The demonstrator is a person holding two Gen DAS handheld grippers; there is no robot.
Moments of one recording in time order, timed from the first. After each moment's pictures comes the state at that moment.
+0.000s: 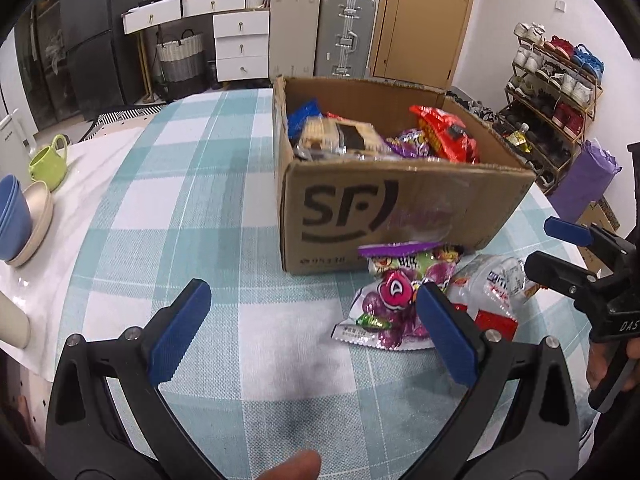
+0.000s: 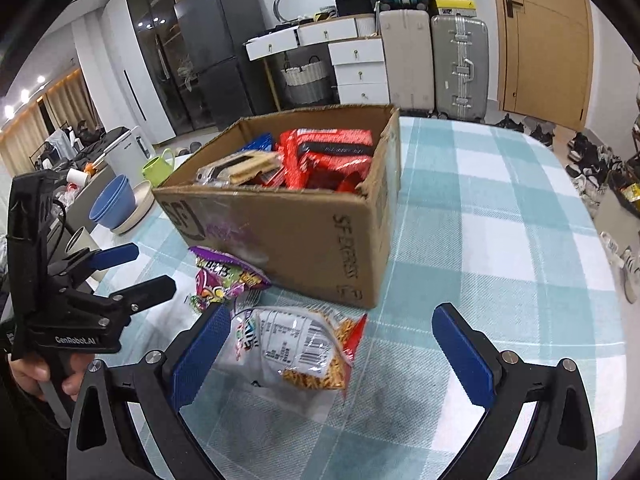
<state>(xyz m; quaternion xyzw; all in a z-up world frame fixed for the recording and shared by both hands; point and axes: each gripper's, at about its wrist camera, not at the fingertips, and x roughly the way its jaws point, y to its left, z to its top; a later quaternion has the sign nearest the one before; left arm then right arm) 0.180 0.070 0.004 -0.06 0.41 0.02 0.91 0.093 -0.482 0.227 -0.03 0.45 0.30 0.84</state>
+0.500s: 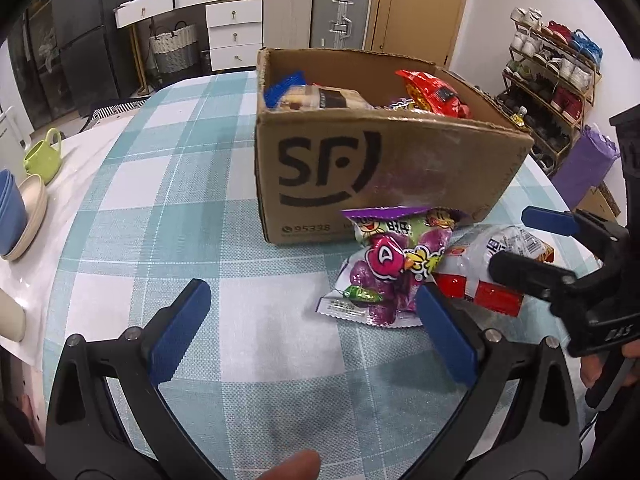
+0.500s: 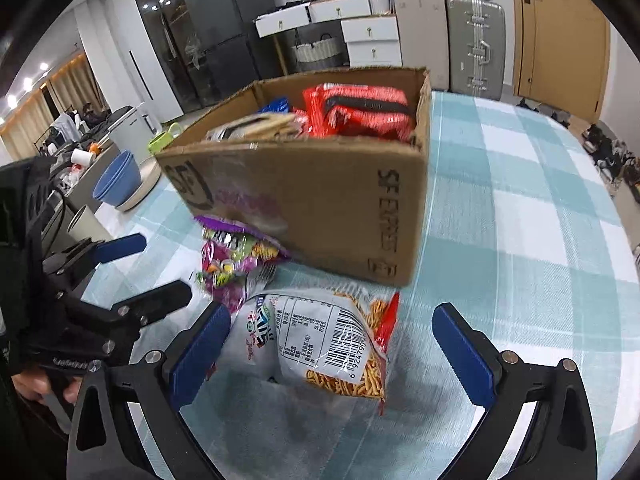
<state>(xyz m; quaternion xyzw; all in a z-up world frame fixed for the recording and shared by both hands) 0.170 0.054 -0.023 -0.05 0.43 0.02 0.90 0.090 -0.459 0.205 -0.05 0.48 0.31 0.82</state>
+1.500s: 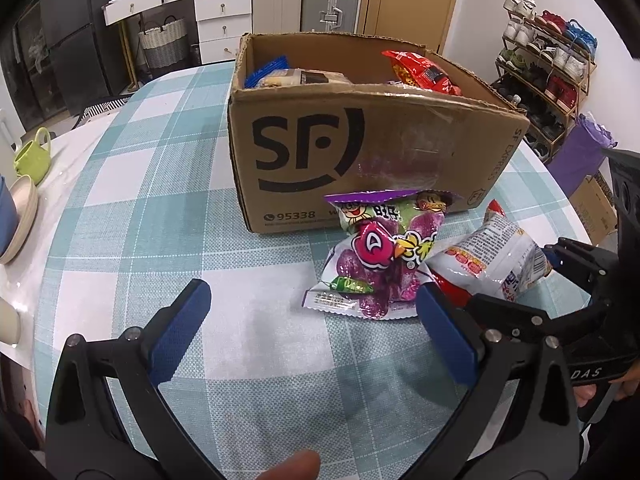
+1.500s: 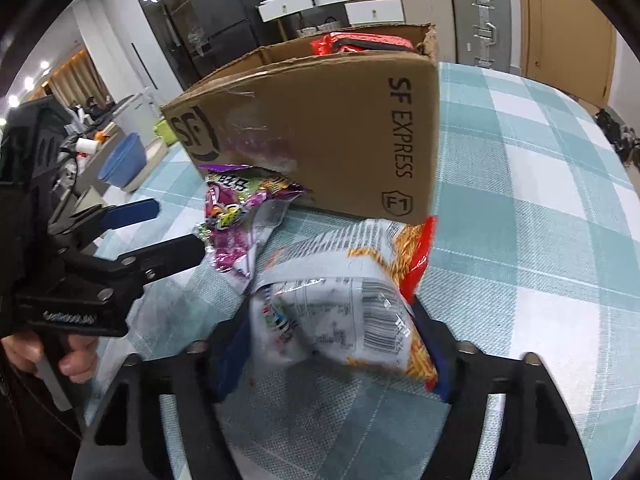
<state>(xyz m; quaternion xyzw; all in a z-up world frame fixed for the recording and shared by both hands) 0.177 0.049 -0.034 -0.05 0.45 0.00 0.89 0.068 -0.467 0.181 -0.04 0.50 0.33 0.80</state>
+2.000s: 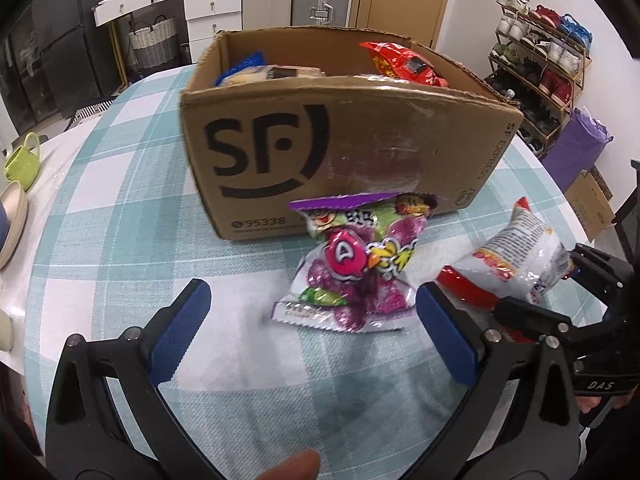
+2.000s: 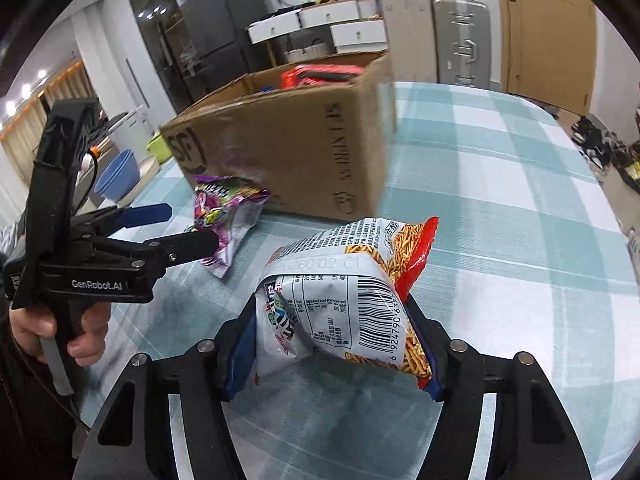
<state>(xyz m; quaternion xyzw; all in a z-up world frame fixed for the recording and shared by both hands) 0.193 0.033 -0.041 -0.04 0.45 -0.02 0.89 0.053 -0.513 0.196 -0.03 0.47 0.30 0.83</state>
